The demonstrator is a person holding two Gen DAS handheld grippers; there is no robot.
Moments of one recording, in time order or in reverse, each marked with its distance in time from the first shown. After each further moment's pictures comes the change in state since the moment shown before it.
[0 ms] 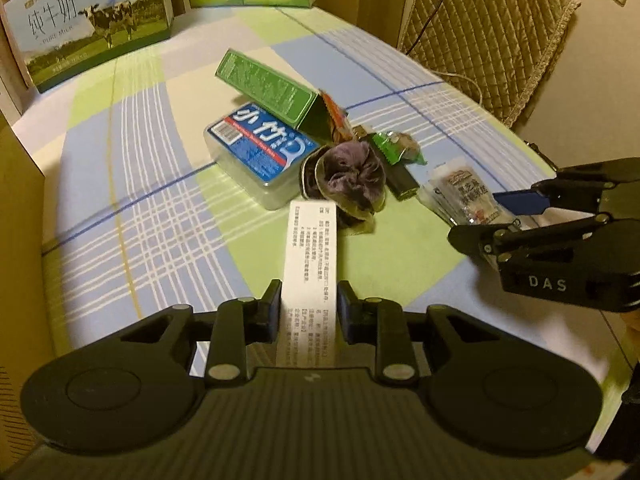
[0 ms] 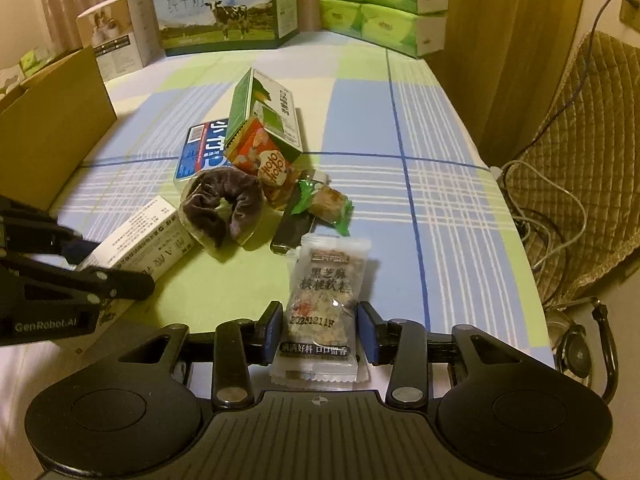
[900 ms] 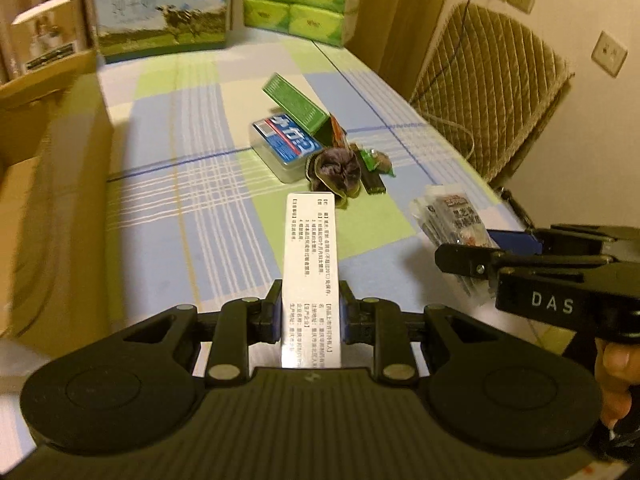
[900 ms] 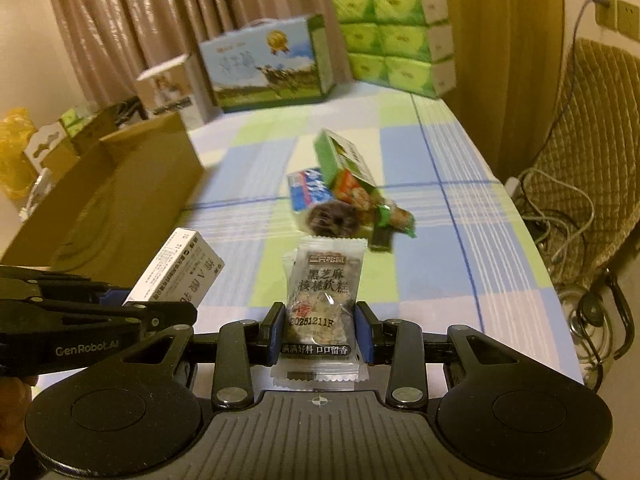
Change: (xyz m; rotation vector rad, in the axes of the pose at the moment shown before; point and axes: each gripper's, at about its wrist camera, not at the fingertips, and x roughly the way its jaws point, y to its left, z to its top) left arm -0.117 -0.006 -0.056 -0.203 -0.107 -0.008; right arm -0.124 0.061 -0.025 0.092 -0.125 0.131
